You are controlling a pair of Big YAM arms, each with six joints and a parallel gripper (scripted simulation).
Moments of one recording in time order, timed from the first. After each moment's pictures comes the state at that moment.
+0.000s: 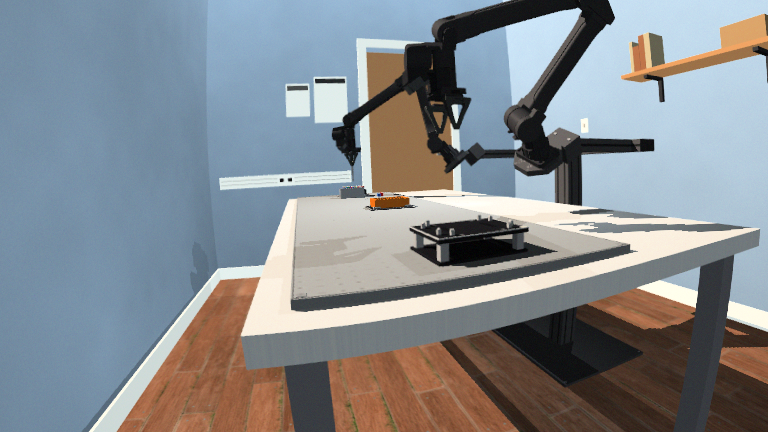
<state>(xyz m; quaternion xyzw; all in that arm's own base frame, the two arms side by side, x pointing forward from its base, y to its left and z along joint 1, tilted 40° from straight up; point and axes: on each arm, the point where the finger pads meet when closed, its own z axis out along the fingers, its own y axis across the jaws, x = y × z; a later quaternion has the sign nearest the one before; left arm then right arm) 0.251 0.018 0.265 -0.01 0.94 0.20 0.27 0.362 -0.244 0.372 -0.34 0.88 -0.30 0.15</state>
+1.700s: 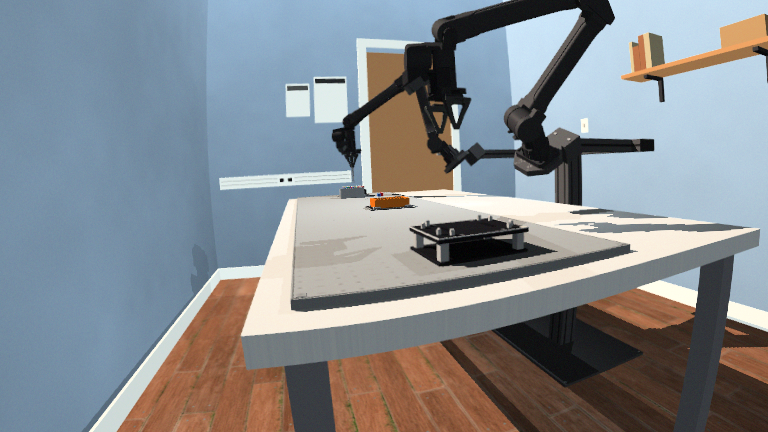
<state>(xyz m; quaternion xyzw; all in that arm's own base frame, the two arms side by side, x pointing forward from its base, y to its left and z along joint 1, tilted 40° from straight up) 0.251 0.018 0.265 -0.01 0.94 0.20 0.27 0.366 -0.247 0.365 -0.34 0.88 -0.30 0.15</state>
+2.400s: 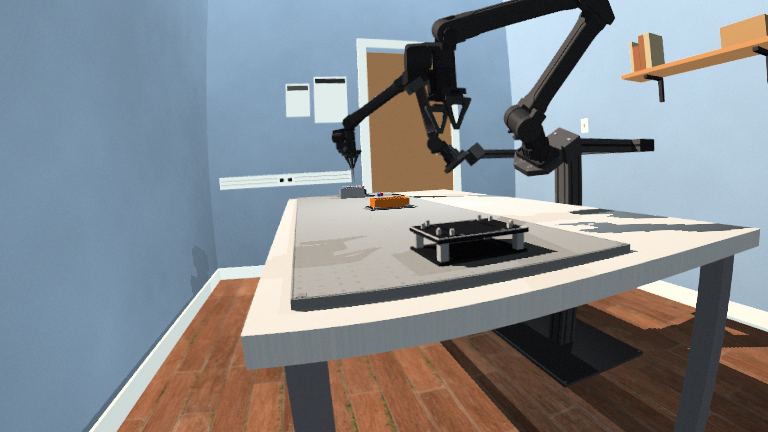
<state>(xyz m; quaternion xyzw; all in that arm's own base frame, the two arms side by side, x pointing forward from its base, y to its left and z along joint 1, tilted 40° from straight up) 0.251 0.018 0.265 -0.01 0.94 0.20 0.27 0.368 -0.249 0.361 -0.34 0.88 -0.30 0.15</state>
